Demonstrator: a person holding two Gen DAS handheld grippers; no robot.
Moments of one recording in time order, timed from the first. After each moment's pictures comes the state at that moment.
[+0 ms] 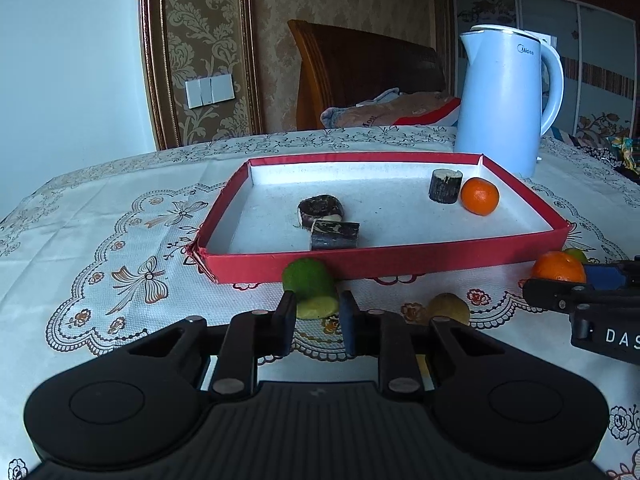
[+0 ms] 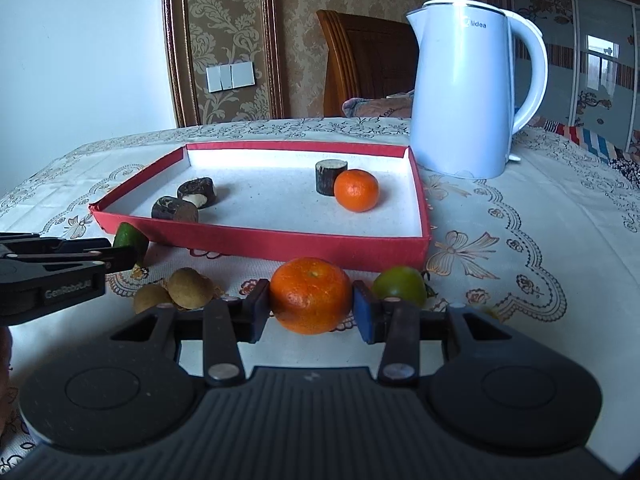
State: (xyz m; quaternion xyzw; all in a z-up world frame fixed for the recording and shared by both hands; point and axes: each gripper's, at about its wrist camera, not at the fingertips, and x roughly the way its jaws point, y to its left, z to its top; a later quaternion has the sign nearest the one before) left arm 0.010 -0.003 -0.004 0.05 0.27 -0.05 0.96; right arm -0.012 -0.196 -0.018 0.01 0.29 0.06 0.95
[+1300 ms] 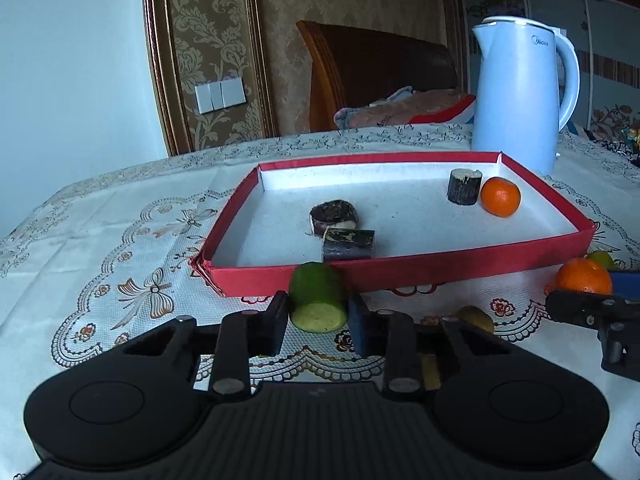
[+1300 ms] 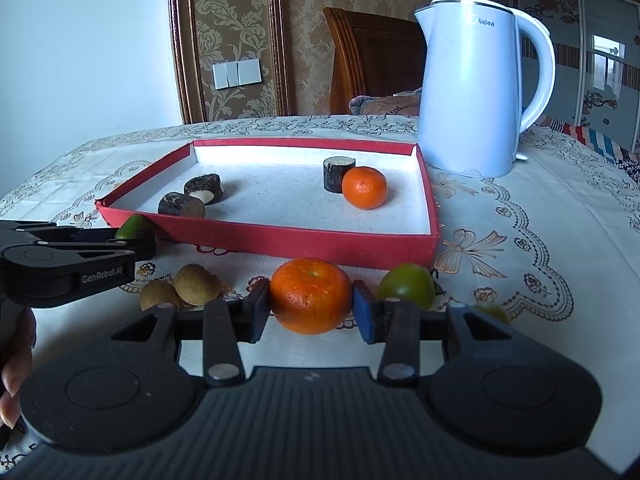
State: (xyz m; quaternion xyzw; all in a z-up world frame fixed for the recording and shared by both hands) left arm 0.021 -0.008 -0.008 0.07 0.26 -0.03 0.96; right arm -0.014 -0.195 -0.018 0.01 0.29 0.08 0.95
